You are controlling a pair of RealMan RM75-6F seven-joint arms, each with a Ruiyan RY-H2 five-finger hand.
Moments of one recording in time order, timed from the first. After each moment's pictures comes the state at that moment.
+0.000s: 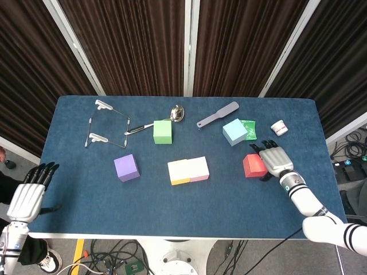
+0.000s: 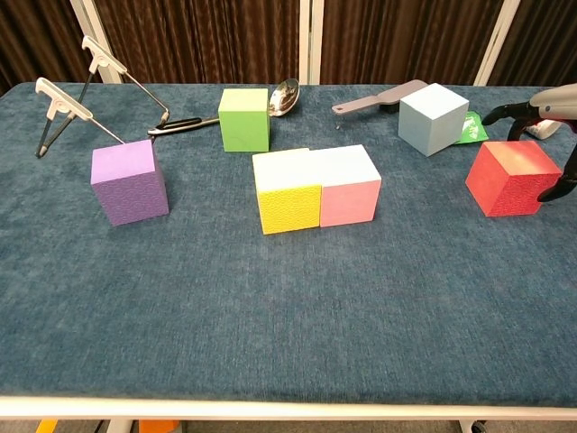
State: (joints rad) left arm -0.14 -1.16 -0.01 -1.58 1.50 1.39 0.05; right arm 0.81 -1.19 0.00 -1.53 -0.91 0.75 -0.32
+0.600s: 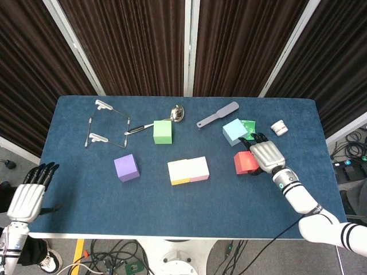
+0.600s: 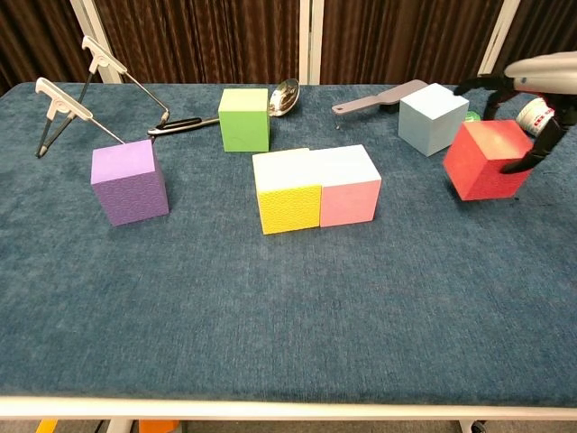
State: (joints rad) left arm -0.14 -1.17 -0.01 -1.58 1.50 1.40 0.05; right arm 0.80 -1.20 0.07 -1.54 -1.06 0.78 -0.24
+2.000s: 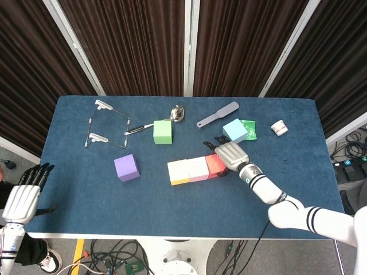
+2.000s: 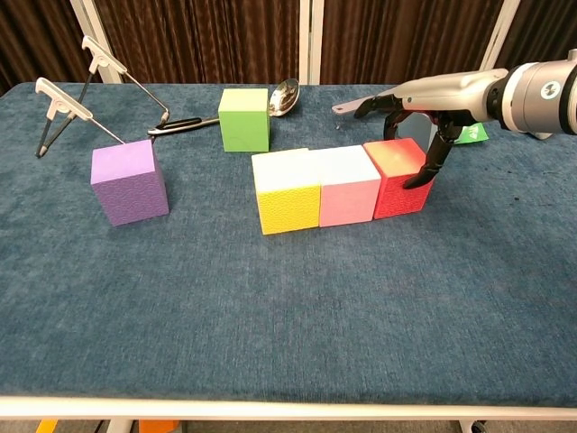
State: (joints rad) left arm -0.13 -1.17 -0.01 -1.55 1.49 1.41 0.02; right arm 0.96 -1.37 0.11 -1.46 -0.99 0.64 -0.26
